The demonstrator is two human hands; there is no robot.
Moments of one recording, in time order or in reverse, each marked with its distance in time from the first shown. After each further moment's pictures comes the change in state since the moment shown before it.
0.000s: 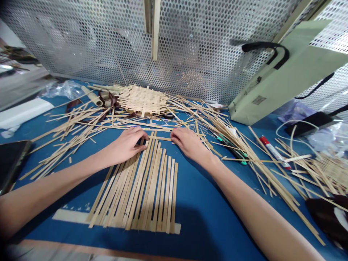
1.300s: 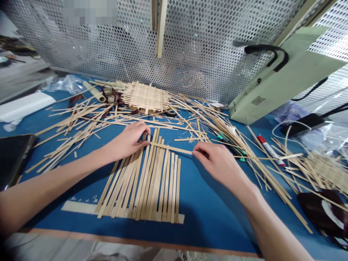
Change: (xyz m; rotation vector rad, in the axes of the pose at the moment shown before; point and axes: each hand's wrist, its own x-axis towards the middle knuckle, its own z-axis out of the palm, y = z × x) left_hand -0.014 0.012 -0.018 -0.009 0.054 0.064; right_hand -0.084 -0.055 -0.049 -0.031 0.002 0.301
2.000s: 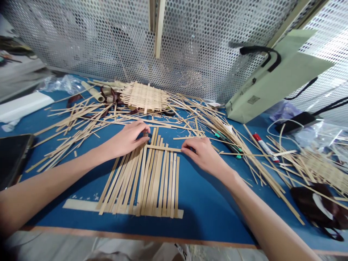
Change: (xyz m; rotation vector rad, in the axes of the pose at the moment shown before) left_hand 0.005 -0.013 0.007 -0.043 0.000 0.014; right_hand 0.028 0.022 0.029 0.087 -0.043 -0.228
